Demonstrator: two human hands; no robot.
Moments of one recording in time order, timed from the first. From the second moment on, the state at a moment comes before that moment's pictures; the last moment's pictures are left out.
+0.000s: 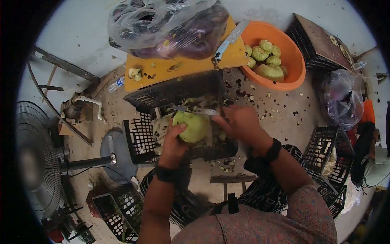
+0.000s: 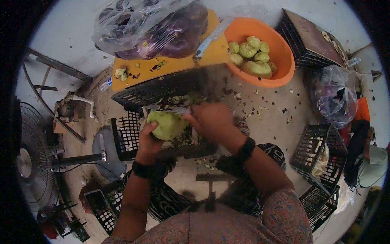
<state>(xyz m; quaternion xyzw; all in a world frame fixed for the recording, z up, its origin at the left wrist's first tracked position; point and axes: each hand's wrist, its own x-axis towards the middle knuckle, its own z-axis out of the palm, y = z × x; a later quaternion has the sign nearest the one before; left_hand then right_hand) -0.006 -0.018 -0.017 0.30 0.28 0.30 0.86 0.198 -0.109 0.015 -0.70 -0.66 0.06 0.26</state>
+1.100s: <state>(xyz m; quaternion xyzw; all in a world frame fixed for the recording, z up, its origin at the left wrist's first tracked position) -0.020 -0.027 -0.018 0.31 0.31 0.29 0.85 0.171 -0.083 0.012 -0.75 -0.56 0.19 0.29</state>
